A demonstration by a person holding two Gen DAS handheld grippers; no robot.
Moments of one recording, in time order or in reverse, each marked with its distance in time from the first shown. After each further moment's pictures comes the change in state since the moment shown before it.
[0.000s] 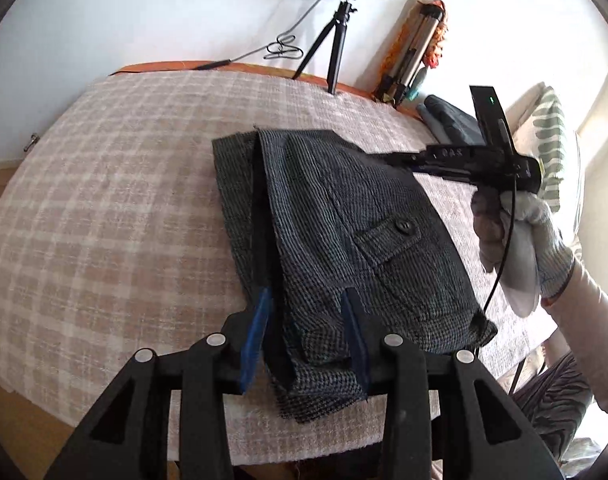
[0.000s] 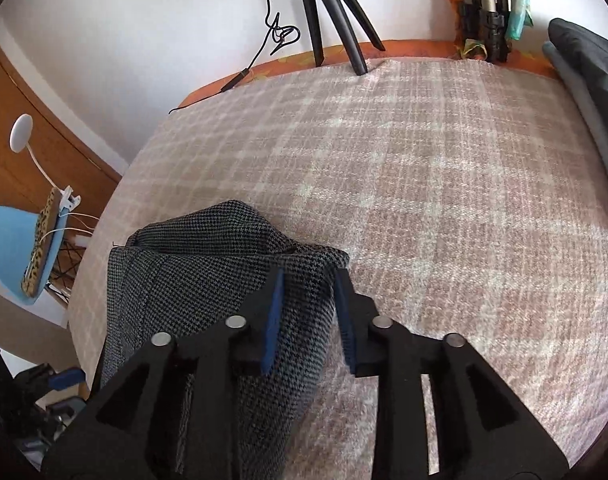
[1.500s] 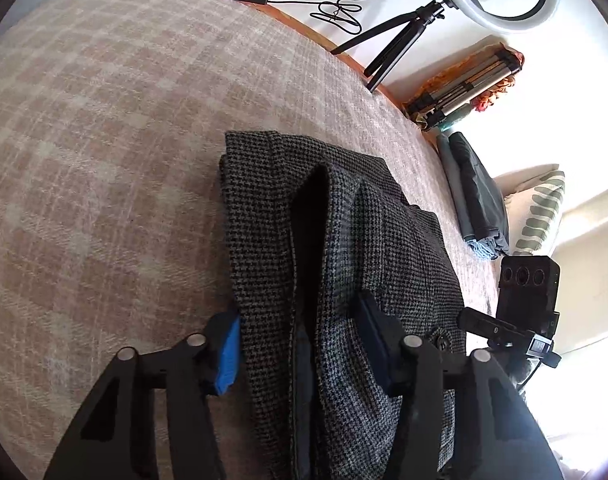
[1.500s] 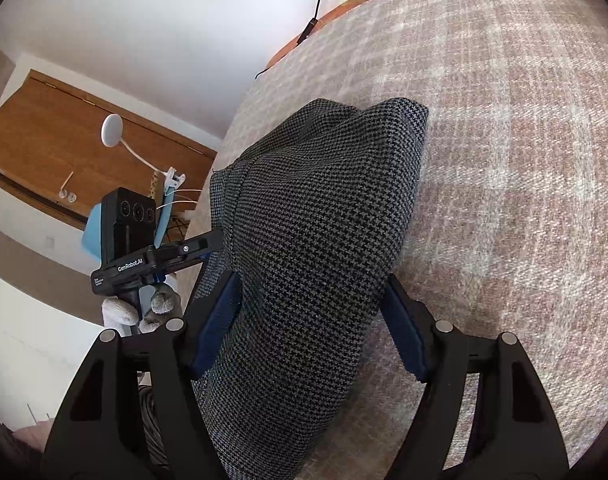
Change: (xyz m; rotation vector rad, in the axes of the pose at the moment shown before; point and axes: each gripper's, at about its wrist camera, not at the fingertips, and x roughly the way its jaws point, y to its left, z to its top) left arm 0.100 0.062 0.059 -0.292 0.162 -0.223; right arm 0.013 0.004 -0.063 0.113 0.145 0.457
